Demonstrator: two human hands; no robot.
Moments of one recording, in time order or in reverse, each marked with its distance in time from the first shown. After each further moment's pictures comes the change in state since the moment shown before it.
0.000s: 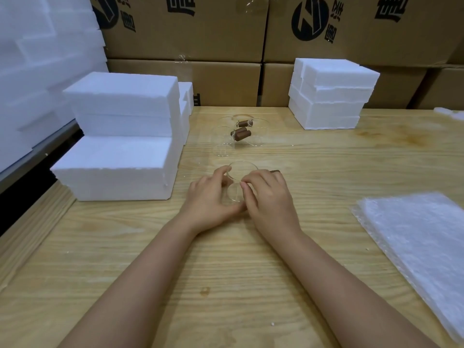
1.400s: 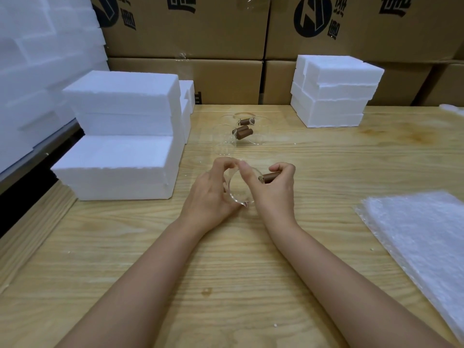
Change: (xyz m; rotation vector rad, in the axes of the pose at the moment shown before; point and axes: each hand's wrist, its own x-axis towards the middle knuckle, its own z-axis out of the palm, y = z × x) left_hand -0.006 0.008 -0.002 -0.085 0.232 0.219; right_hand 0.017 -0.009 0.009 0.605 0.036 0.827
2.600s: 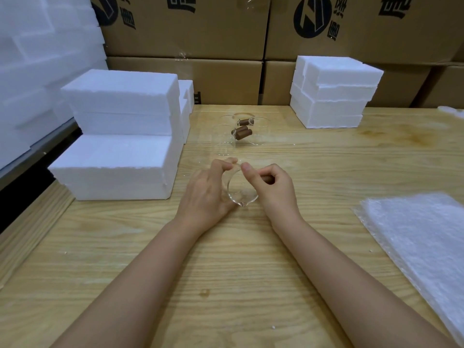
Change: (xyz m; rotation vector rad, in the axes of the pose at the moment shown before) left_hand 0.002 -0.004 -0.001 0.157 0.056 0.161; right_hand 0.014 0.008 -0.010 0.126 -0.186 -0.017
